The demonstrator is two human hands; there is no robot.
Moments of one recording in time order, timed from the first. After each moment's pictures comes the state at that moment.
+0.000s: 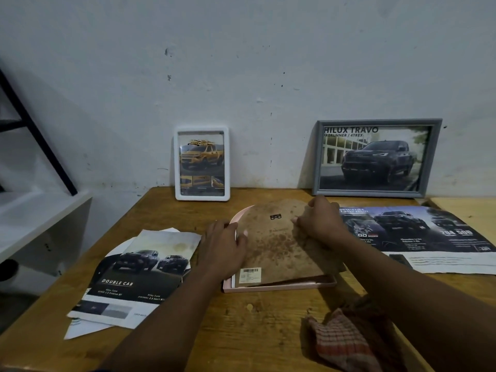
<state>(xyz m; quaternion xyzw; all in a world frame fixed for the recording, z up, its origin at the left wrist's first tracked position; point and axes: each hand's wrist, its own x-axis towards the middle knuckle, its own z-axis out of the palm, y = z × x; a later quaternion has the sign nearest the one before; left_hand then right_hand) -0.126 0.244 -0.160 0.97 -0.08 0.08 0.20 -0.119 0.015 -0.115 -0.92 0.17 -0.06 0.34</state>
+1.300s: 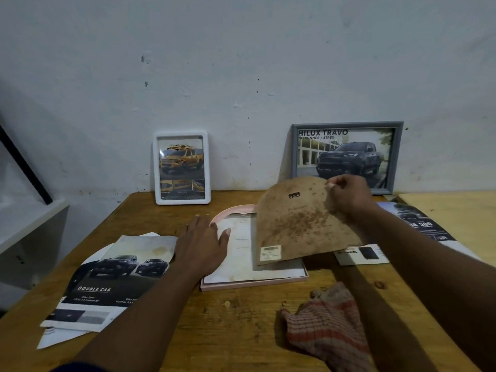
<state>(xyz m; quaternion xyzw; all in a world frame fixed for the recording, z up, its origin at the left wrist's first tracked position) -0.120 0.245 -0.151 0.99 -0.09 0.09 0.04 -0.131 -0.083 -0.080 -0.82 0.16 -0.20 0.51</state>
